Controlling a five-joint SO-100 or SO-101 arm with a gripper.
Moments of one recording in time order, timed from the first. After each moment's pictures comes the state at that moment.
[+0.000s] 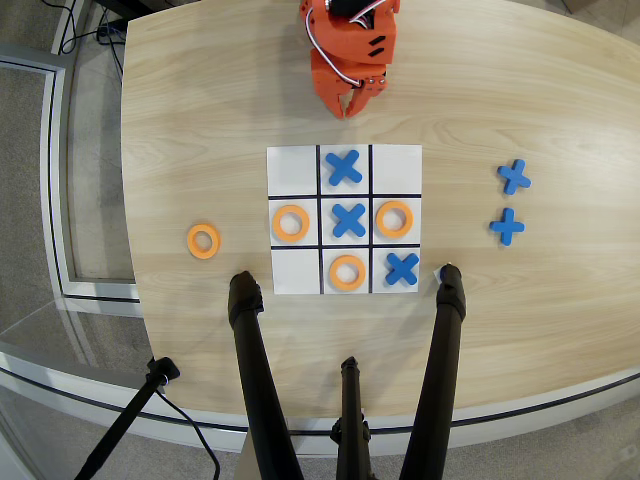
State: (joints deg) arm -0.4 192.7 180.3 77.0 -93.5
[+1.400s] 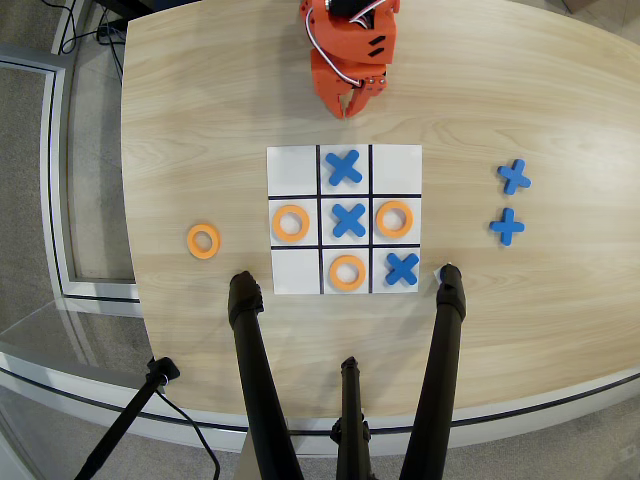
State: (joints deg) arm 0.3 192.7 180.3 76.9 -94.0
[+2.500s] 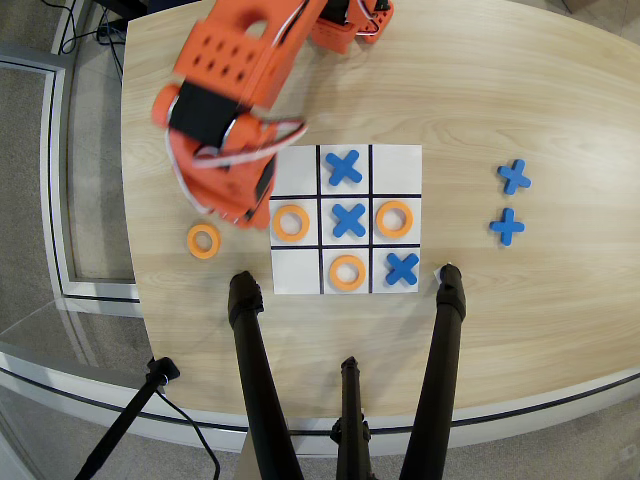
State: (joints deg) arm 27.7 97.2 100.2 58.5 -86.6
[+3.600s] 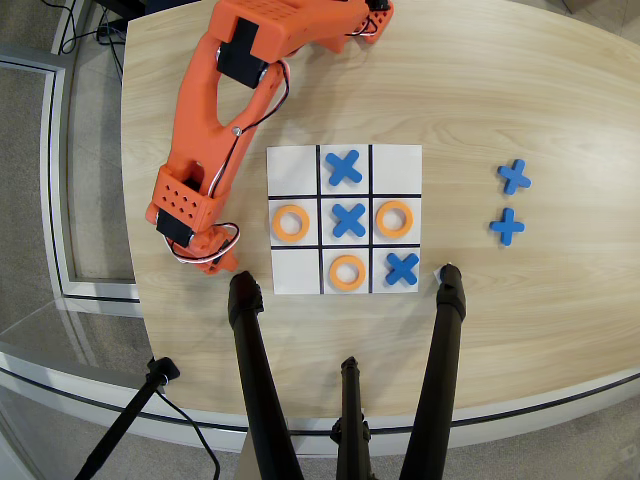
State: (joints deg) arm 32.6 51.3 67.9 47.5 -86.6
